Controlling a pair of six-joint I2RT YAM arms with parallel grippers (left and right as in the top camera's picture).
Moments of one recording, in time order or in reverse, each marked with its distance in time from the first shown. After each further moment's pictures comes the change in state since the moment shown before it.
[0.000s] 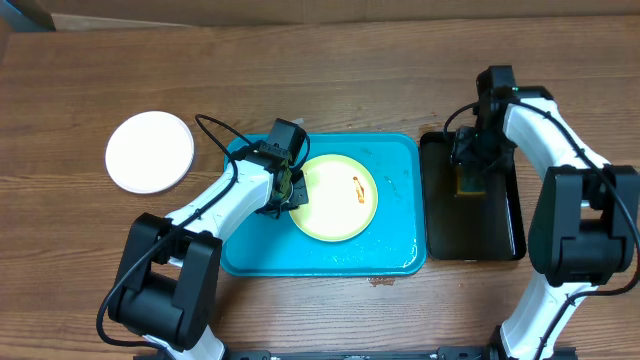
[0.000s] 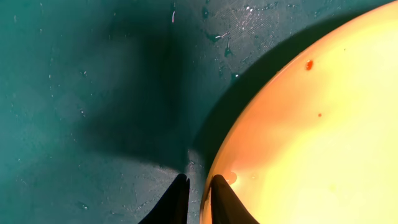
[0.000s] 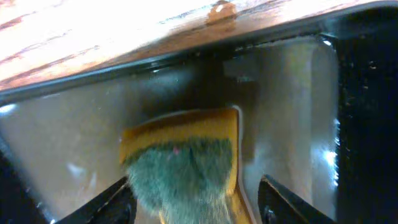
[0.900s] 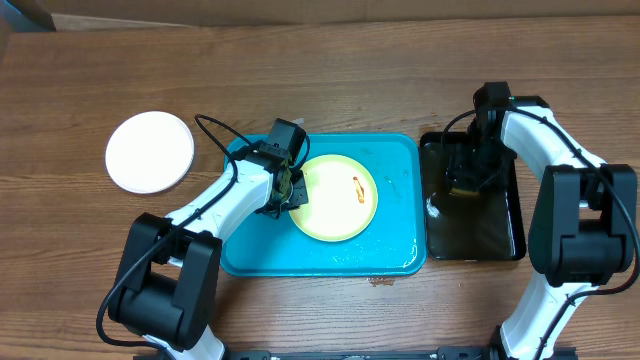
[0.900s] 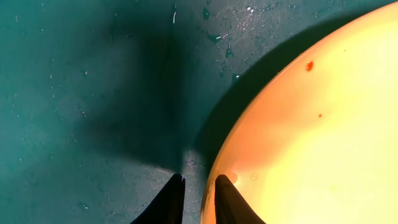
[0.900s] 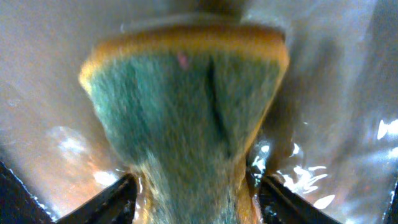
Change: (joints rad) left arm 0.000 0.000 0.000 0.000 0.000 0.000; right arm 0.001 0.000 -0.062 -0.077 -0.080 0.006
